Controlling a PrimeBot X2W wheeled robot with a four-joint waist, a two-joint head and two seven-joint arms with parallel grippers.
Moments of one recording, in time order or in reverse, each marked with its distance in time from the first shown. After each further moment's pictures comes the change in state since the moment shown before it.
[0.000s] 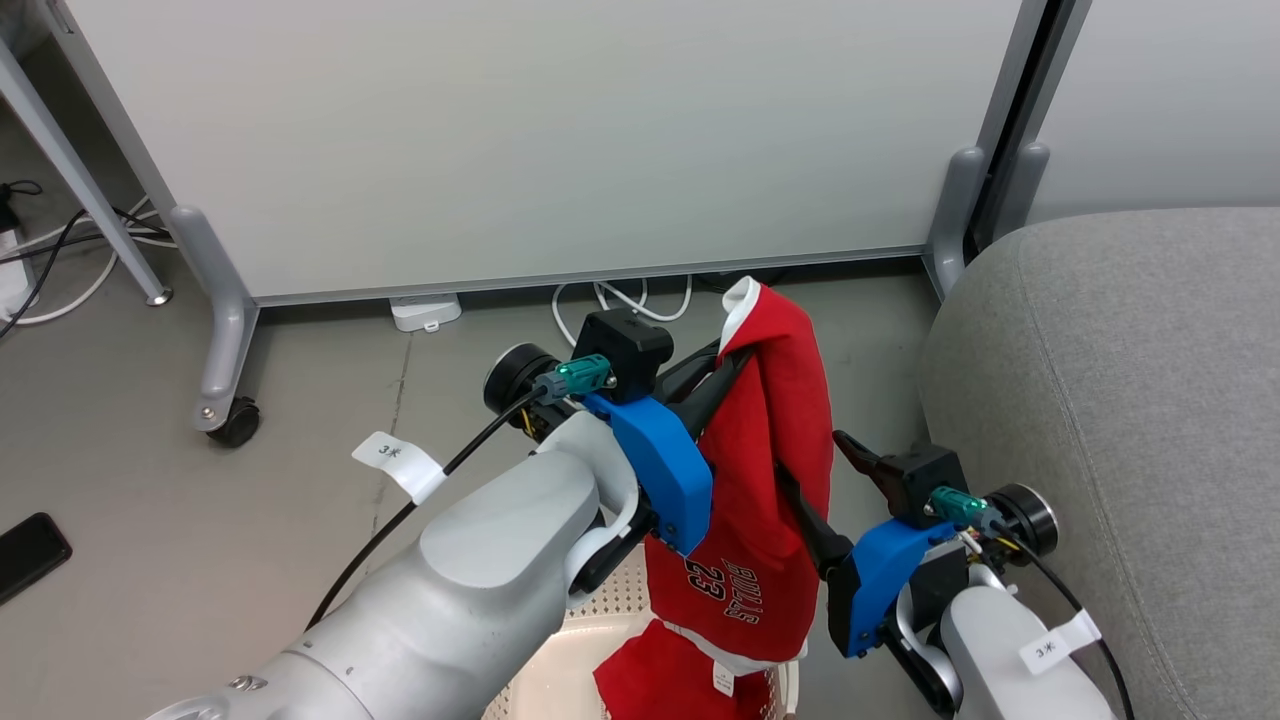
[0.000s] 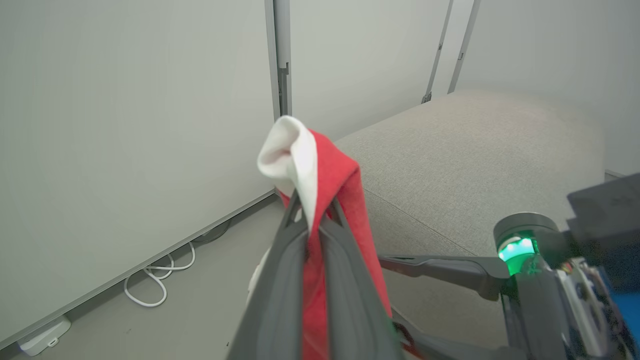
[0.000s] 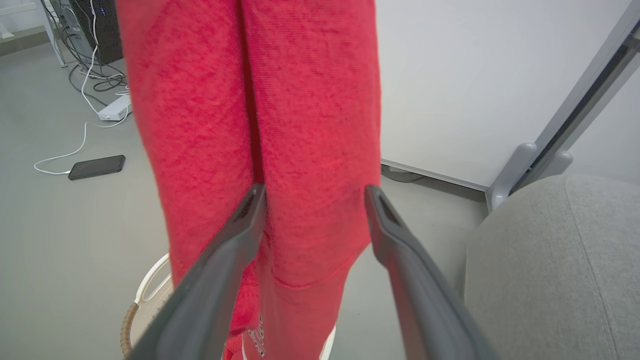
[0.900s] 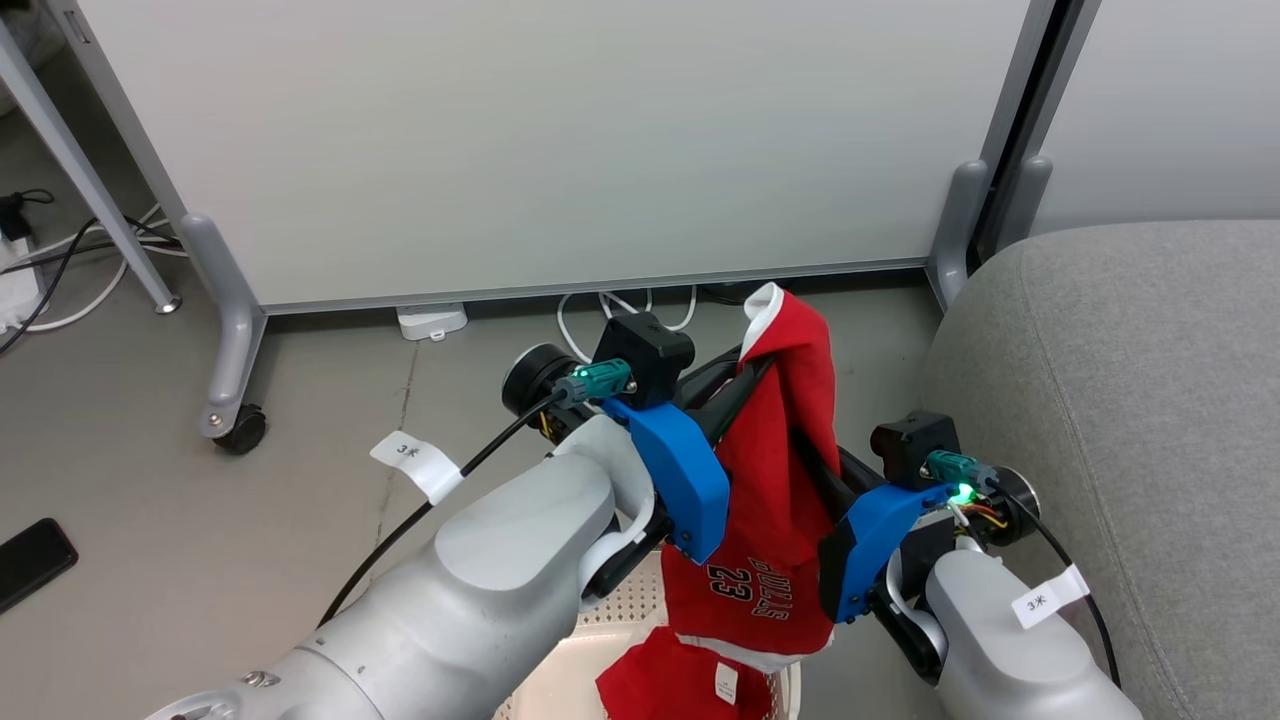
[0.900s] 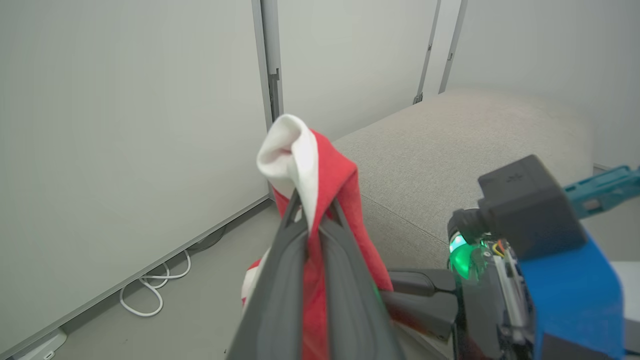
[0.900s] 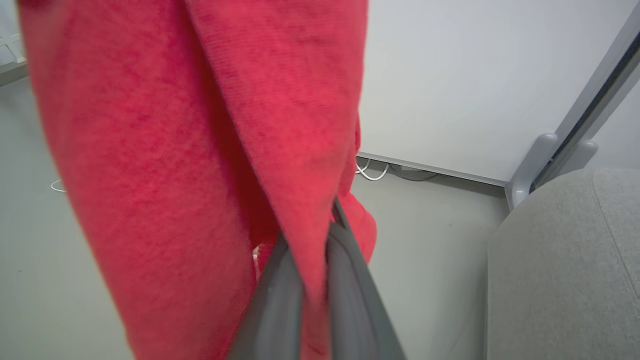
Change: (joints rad) left arm -0.012 -0.011 -0.038 -0.011 -0.015 0.000 -0.002; right arm -0.181 0.000 0.116 0.301 0.187 0.000 -0.109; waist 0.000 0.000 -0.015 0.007
